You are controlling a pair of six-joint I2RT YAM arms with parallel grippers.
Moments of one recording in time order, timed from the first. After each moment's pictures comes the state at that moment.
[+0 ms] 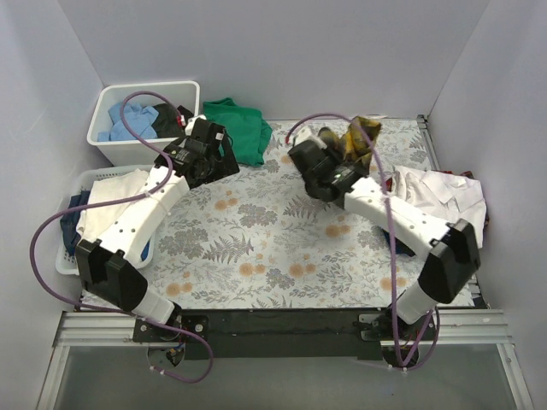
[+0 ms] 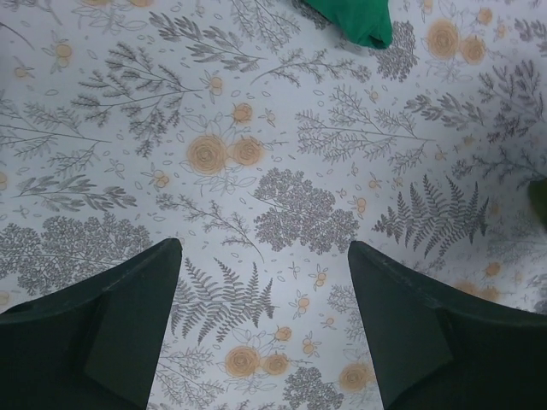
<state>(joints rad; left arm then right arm) -0.46 1.52 1.52 -0.87 -0.31 -0.66 0.73 1.53 1.44 -0.66 0.87 -0.24</state>
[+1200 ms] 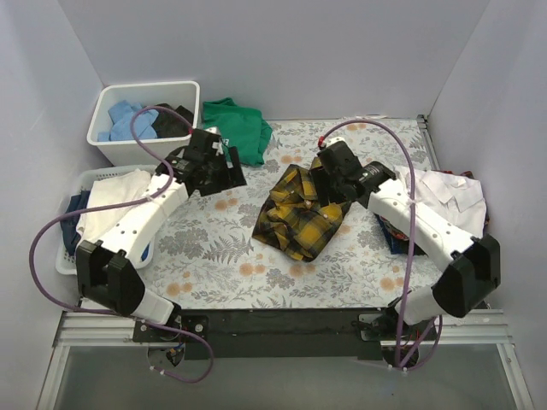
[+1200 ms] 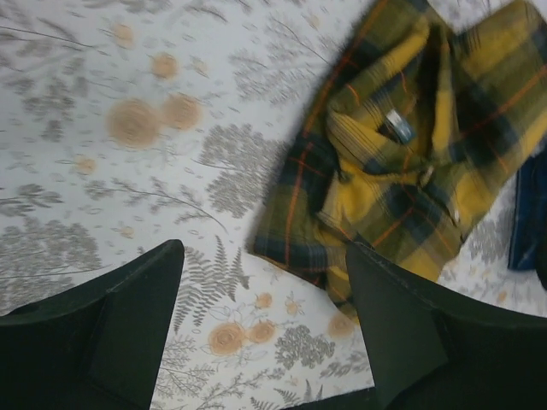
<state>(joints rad) -0.36 1.45 1.37 -0.75 -0.03 -0.59 0.72 1.42 1.35 -0.84 0.40 0.22</state>
